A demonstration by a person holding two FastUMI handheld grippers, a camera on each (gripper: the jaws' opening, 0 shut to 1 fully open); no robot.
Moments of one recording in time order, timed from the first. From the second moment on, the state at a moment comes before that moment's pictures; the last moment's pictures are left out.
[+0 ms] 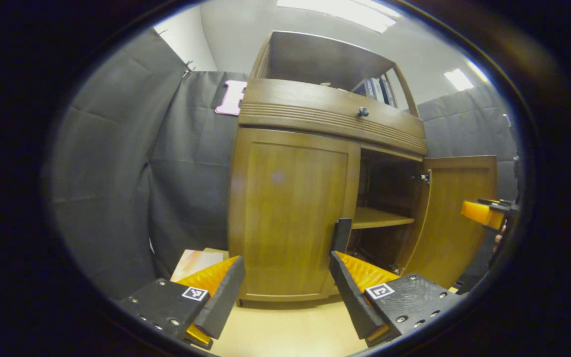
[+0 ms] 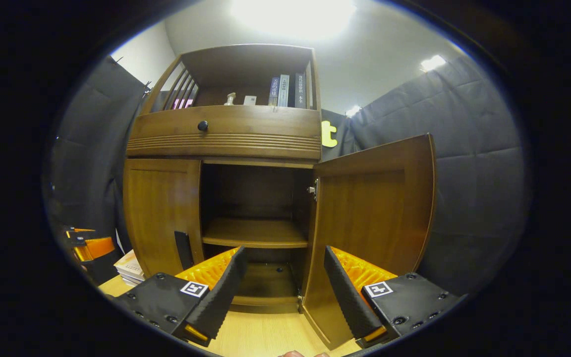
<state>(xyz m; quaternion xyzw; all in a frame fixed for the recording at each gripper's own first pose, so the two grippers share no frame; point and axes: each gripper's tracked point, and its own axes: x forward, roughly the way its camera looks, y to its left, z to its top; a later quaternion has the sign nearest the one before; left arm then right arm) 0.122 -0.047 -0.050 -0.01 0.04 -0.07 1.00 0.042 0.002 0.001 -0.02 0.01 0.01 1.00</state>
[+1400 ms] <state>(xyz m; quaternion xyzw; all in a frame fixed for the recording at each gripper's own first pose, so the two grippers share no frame) 0.276 -0.175 -0.118 0.02 0.12 -0.04 0.99 0.072 0.022 -0.032 0.03 0.04 0.10 0.99</state>
